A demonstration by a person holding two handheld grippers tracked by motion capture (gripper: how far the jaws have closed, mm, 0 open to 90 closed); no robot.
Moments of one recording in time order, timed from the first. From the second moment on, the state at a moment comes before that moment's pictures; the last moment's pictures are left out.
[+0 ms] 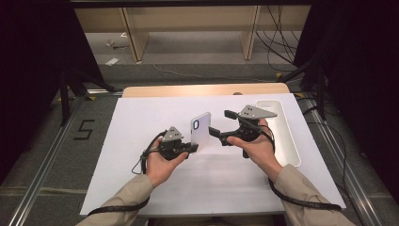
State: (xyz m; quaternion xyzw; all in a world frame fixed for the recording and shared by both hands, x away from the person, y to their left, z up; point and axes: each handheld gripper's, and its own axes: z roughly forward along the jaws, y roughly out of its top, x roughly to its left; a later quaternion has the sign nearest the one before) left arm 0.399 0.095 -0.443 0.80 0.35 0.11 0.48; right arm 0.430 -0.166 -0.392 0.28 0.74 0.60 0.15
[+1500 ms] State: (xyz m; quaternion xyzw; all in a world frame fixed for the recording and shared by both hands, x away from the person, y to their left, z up) left arm 0.397 0.056 -0.441 0.80 0.33 0.11 0.48; right arm 0.427 -0.150 -0.397 0.32 0.71 0.60 0.15
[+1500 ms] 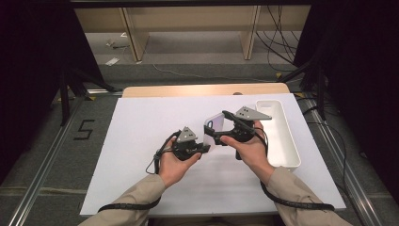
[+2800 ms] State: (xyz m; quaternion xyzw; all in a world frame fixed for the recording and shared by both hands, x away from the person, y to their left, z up) left arm 0.396 0.053 -0.441 0.80 0.32 0.11 0.49; right arm 0.424 -0.151 -0.397 0.33 0.70 0.61 0.17
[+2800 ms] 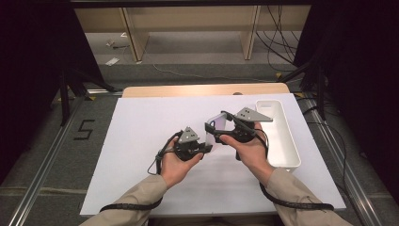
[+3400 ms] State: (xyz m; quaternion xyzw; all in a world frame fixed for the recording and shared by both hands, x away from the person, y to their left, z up) left arm 0.398 0.060 -0.439 0.81 0.29 0.15 0.48; right arm 0.424 -0.159 -0.392 0.33 0.70 0.61 0.18
